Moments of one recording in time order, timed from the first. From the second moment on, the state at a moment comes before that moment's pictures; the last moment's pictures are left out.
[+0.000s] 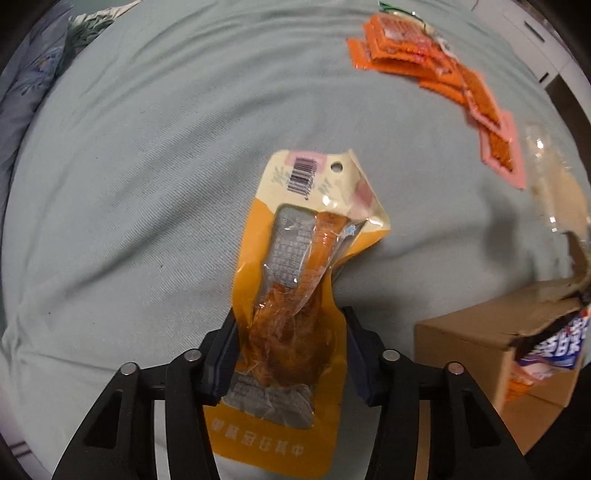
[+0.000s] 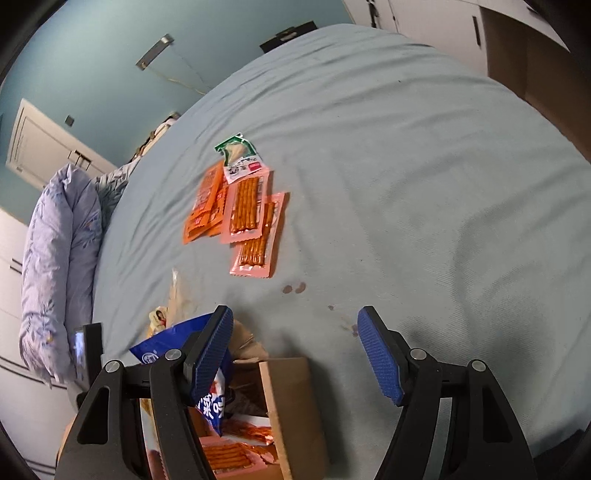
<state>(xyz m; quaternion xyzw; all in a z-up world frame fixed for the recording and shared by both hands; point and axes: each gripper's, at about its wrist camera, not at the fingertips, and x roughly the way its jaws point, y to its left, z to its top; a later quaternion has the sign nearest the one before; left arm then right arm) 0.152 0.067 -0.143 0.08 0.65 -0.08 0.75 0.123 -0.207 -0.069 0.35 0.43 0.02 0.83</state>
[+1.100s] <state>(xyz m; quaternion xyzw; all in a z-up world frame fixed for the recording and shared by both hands) 0.037 -0.020 -0.068 0.12 0.61 -0.30 0.73 0.292 -0.175 -0.121 0.23 0.53 0.10 0.81</state>
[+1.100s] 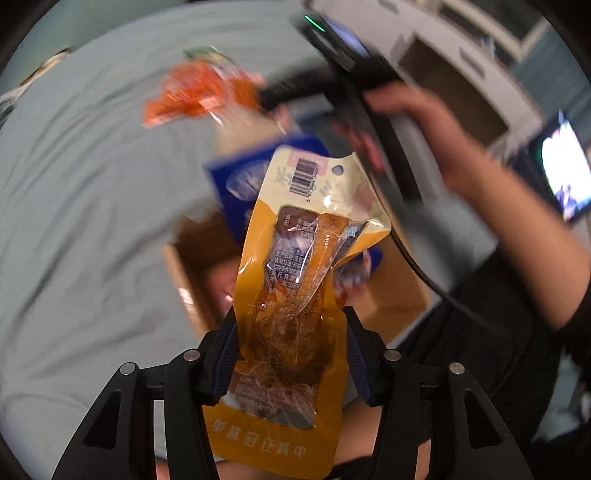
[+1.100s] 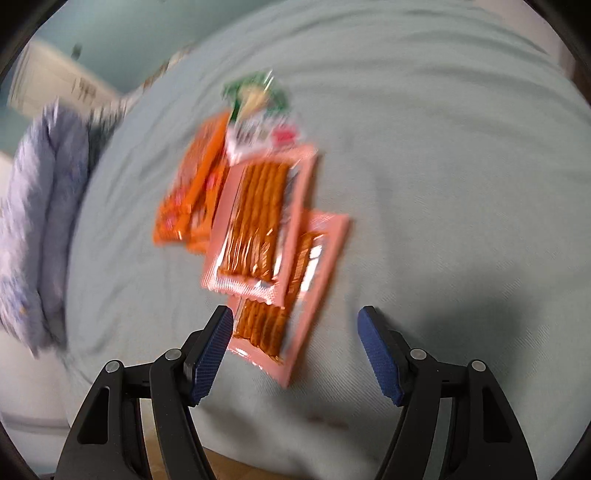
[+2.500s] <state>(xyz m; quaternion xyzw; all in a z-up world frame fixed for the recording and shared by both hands) 0.091 0.084 -0.022 -0.06 0.50 -0.11 0.86 0.112 -0.208 -0.010 0.30 0.33 0.19 0.87</state>
